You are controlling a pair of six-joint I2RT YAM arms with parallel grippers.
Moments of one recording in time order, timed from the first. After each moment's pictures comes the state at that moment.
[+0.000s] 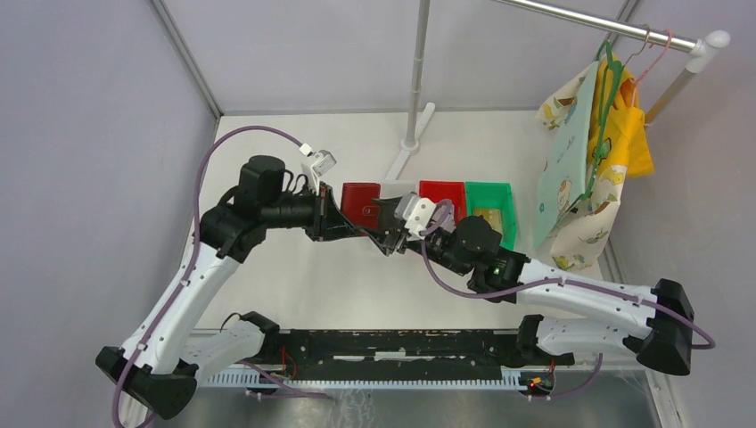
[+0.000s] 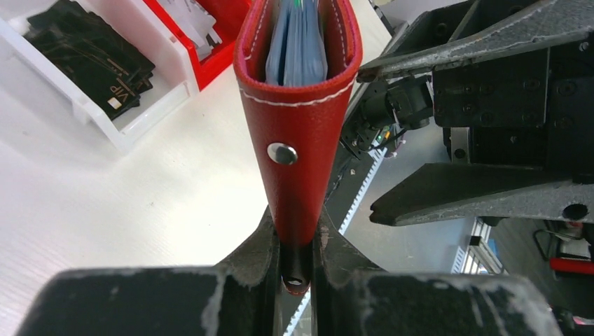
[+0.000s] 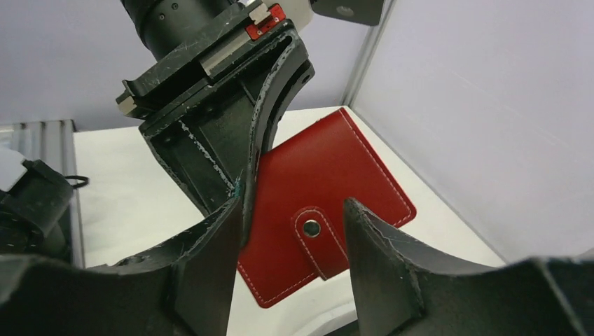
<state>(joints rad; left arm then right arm) -0.48 0.98 1.15 -0.73 0.69 -0.28 1.13 1.09 0.83 0.42 0.05 -0.23</state>
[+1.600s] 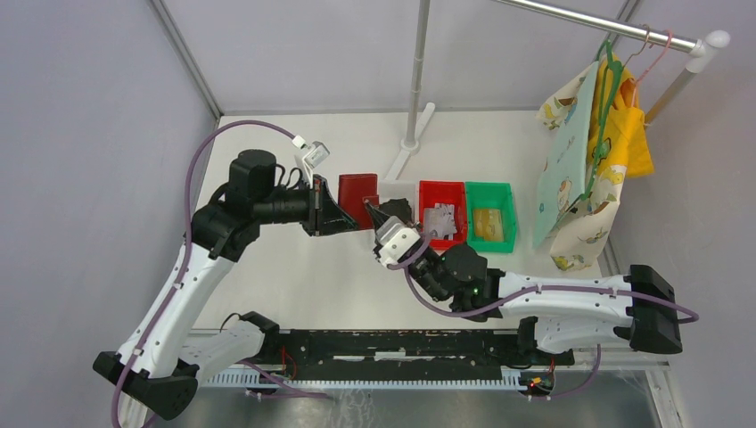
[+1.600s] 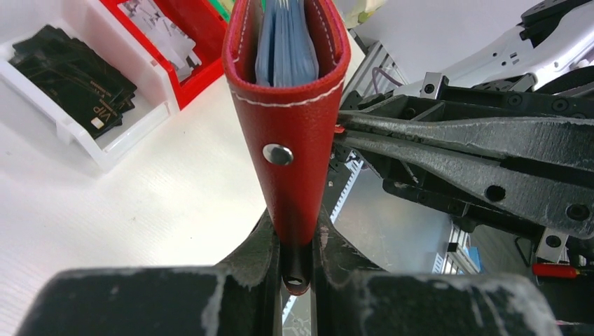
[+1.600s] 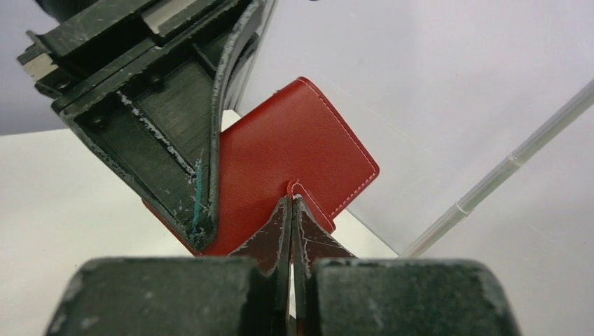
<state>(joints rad) -0.46 0.99 1.21 -0.74 0.74 -0.34 1.34 1.20 0.82 0.68 0.54 -0.61</state>
